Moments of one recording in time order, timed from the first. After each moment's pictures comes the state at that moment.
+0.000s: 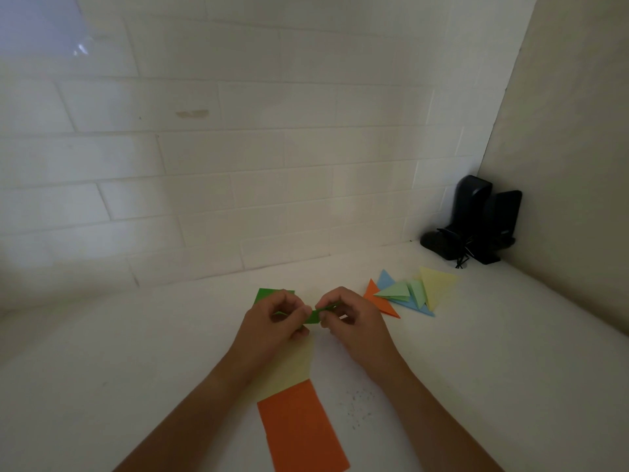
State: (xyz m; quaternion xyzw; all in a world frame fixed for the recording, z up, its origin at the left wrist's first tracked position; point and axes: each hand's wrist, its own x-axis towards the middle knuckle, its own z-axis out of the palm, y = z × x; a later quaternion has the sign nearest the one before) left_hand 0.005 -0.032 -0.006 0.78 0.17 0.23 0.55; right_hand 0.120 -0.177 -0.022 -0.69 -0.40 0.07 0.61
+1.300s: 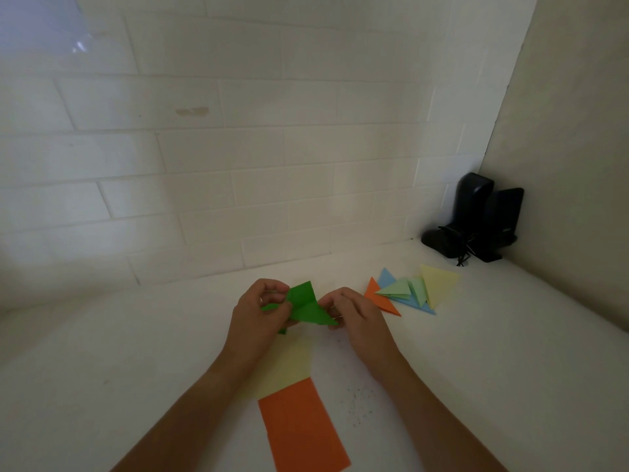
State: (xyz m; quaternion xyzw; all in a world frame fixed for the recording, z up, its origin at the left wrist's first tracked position) left_hand 0.008 -0.020 -0.012 0.73 0.22 0.29 0.57; right_hand 0.118 -0.176 -0.020 -0.69 -0.33 0.14 0.62
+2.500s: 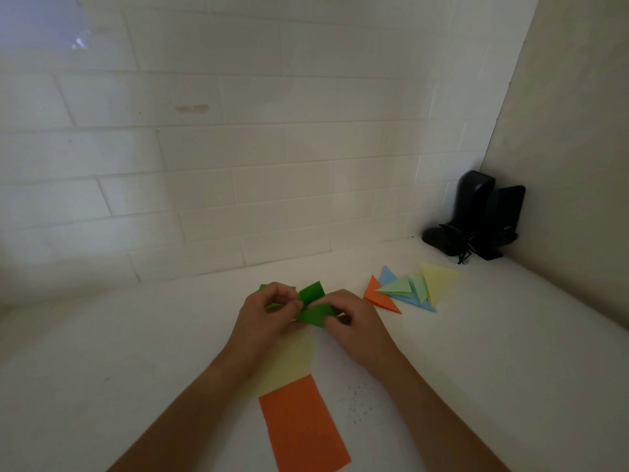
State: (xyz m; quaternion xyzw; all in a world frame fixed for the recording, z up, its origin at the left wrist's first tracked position) left_hand 0.008 -0.022 -0.014 0.74 0.18 0.27 0.60; right_hand 0.125 -0.173 -0.029 -0.71 -0.44 0.07 0.55
